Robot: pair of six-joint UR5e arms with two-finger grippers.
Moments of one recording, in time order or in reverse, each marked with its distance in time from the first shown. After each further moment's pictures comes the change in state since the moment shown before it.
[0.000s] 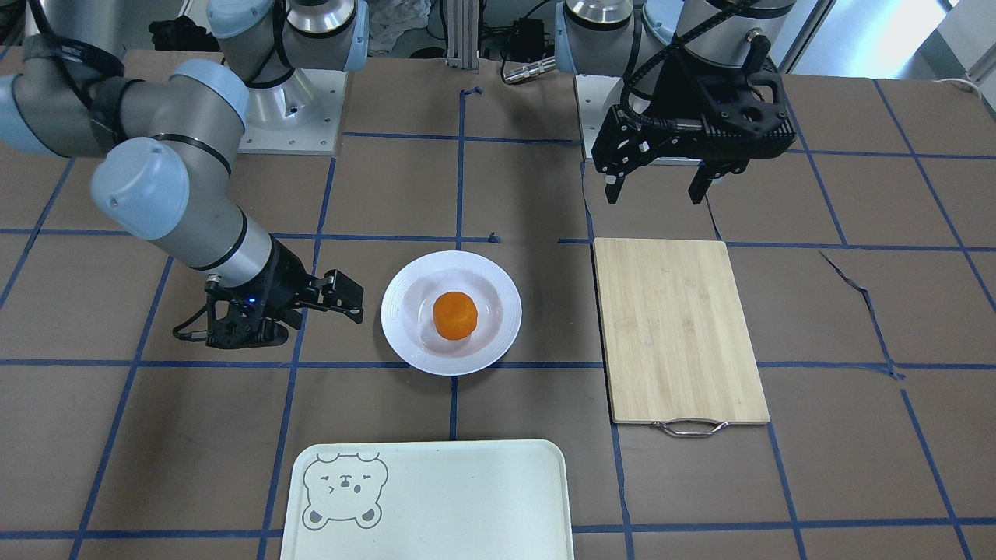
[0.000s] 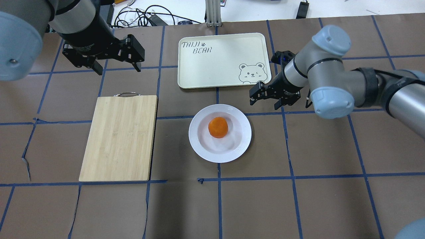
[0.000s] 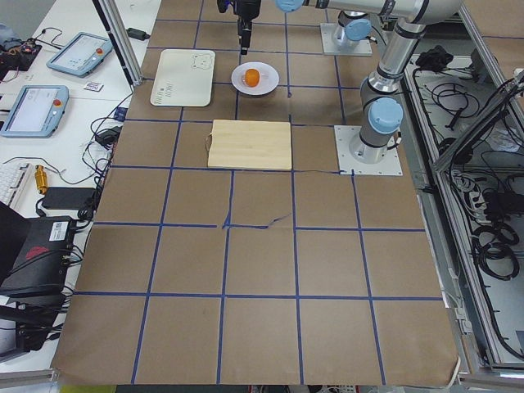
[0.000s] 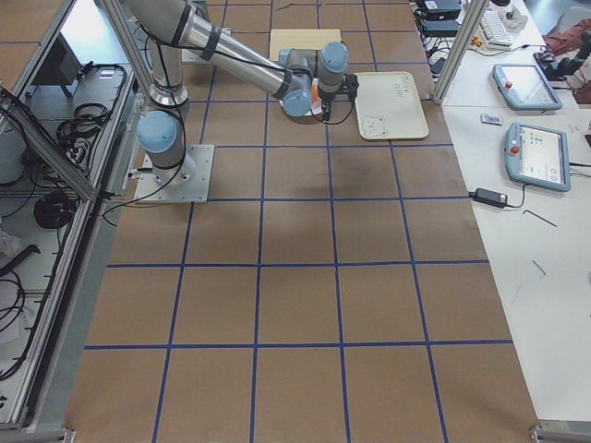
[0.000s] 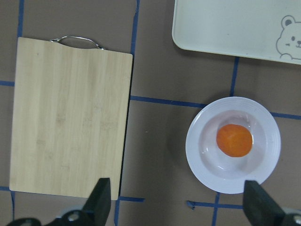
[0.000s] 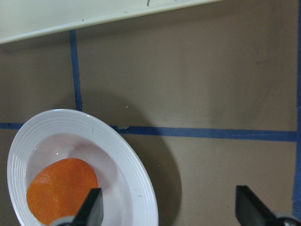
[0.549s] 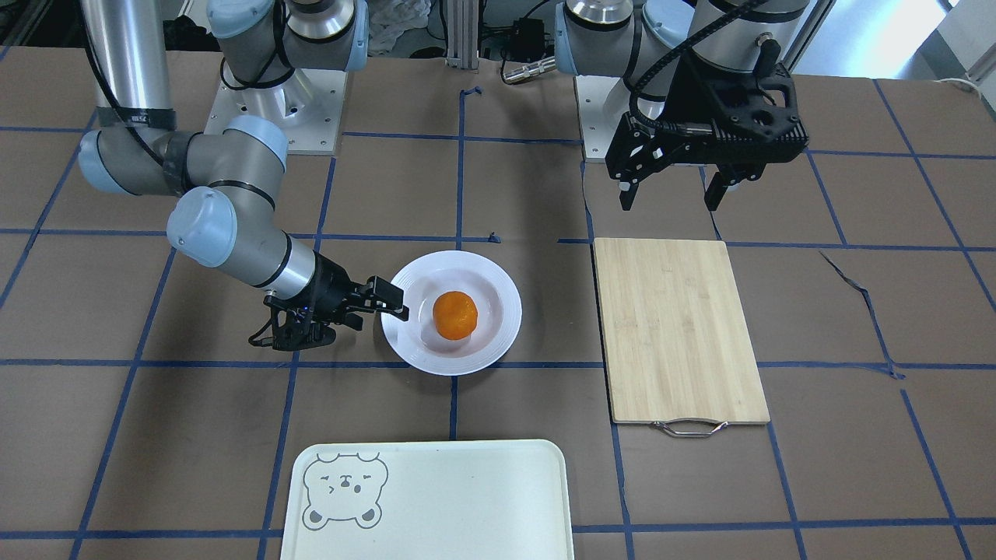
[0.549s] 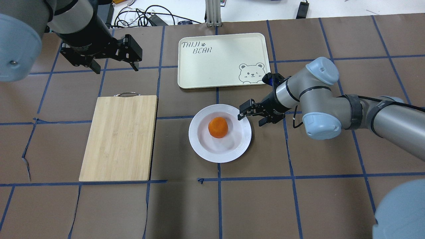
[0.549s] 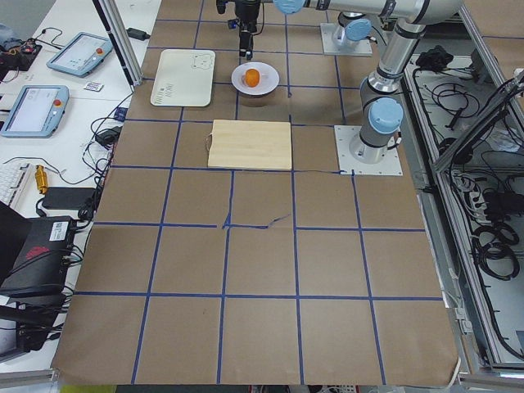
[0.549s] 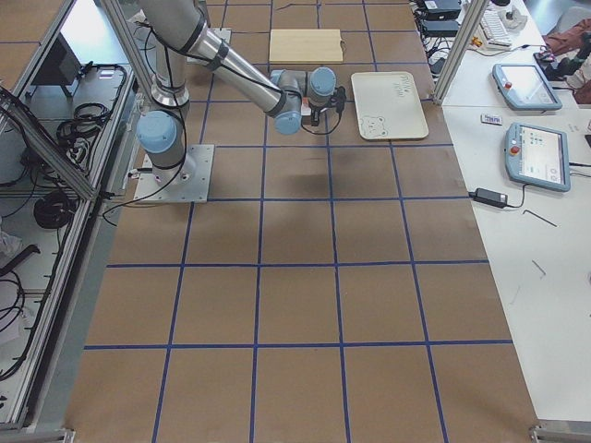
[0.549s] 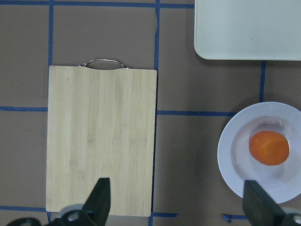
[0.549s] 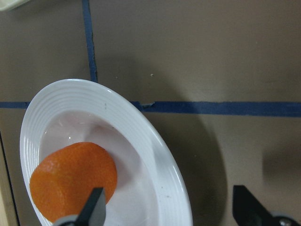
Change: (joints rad) left arm 0.005 0.001 -0.004 0.010 0.003 0.006; right arm 0.002 0.077 0.084 -0.093 0.158 -0.001
